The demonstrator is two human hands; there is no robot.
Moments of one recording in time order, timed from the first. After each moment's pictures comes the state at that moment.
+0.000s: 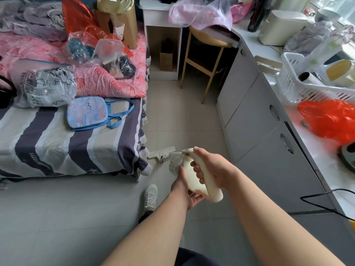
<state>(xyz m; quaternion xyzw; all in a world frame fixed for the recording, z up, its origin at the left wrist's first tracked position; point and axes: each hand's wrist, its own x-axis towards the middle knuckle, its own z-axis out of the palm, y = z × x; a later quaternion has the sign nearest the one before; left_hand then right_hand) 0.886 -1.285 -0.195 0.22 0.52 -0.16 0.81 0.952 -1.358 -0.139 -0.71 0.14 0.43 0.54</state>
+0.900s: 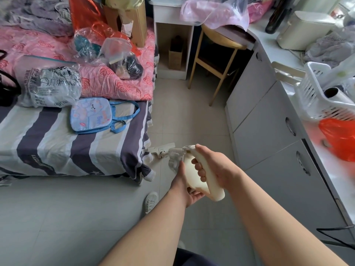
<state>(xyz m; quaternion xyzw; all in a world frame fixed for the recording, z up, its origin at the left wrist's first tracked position) 0.956 -1.240 -0.198 0.21 0.53 -0.16 0.81 1.023 -1.316 -0.132 -0.71 0.12 0.43 0.54</state>
